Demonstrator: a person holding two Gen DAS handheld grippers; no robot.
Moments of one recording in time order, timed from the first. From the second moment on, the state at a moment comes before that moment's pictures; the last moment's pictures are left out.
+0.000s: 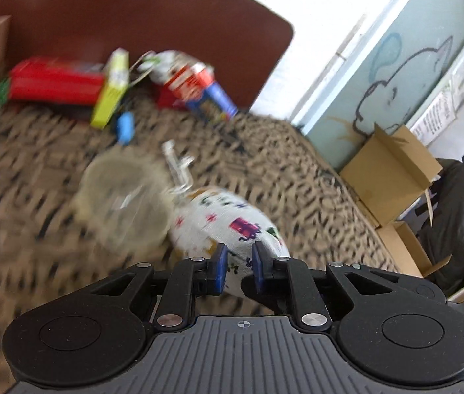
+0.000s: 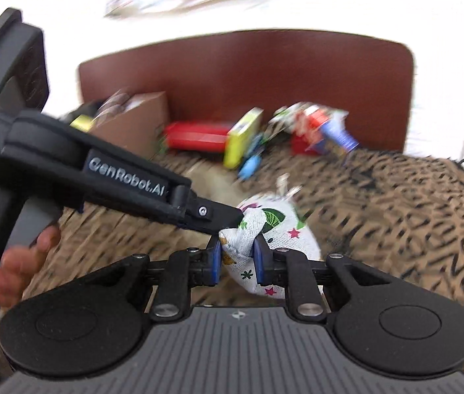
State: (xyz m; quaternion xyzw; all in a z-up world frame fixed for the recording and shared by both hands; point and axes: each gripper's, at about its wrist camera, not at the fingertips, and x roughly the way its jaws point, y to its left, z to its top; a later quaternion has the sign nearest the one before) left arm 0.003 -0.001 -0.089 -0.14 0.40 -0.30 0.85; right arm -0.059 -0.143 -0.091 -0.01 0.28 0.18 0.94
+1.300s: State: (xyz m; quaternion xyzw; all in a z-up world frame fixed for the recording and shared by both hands) left arm 0.028 0.004 -0.149 -0.16 0.44 -0.33 0.82; right arm -0.036 -0.137 -0.124 0.09 0.37 0.20 0.90
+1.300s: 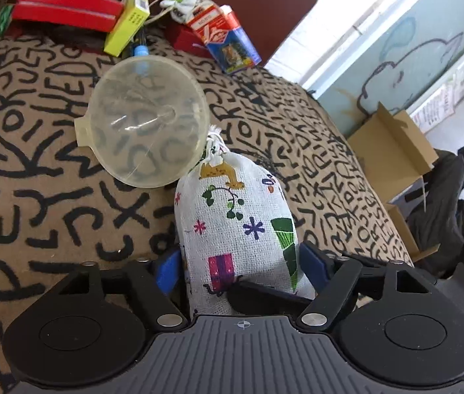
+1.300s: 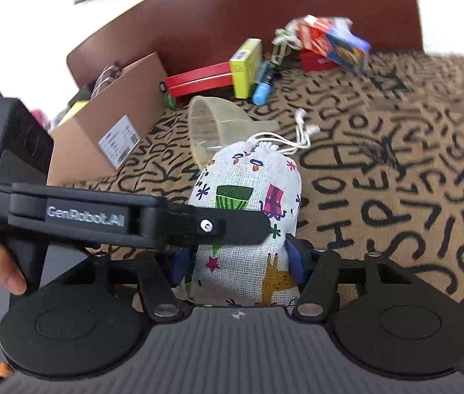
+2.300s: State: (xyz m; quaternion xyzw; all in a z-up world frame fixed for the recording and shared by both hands) left arm 0.034 0.349 0.053 -0.20 0.18 -0.10 0.96; right arm 0.045 0.195 0.046 -0.03 0.14 0.45 0.88
